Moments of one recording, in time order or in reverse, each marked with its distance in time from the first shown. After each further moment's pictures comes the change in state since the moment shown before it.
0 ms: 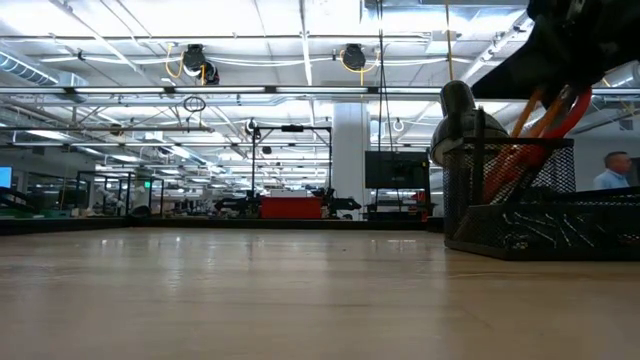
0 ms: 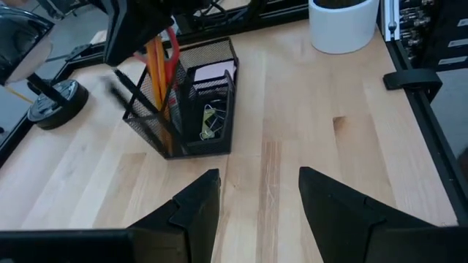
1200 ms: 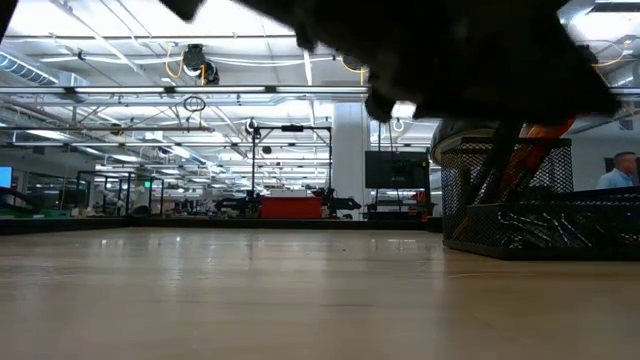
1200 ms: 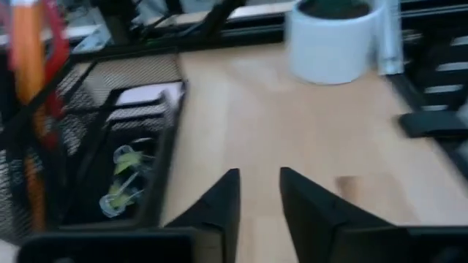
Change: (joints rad) left arm 0.186 0.330 0.000 0.669 0.295 0.194; right arm 0.107 -0.288 0.298 -0.284 -0.151 -0.546
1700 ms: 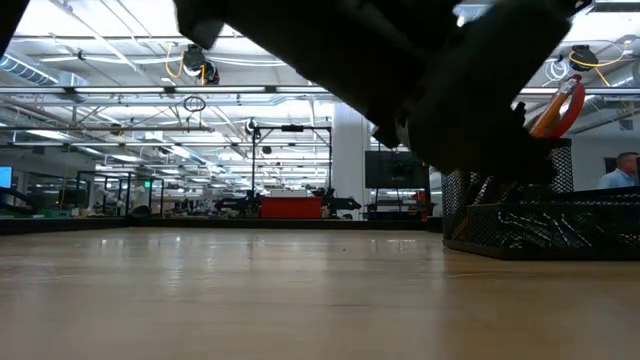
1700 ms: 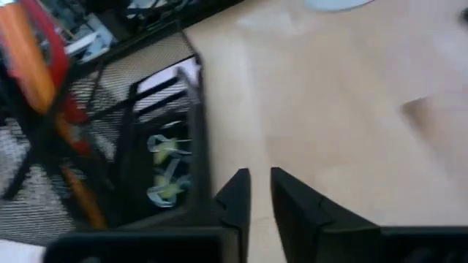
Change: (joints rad) left arm 0.054 0.011 0.001 -0.108 0.006 0.260; right arm 0.050 -0.002 0.003 -0.105 -0.001 0.101
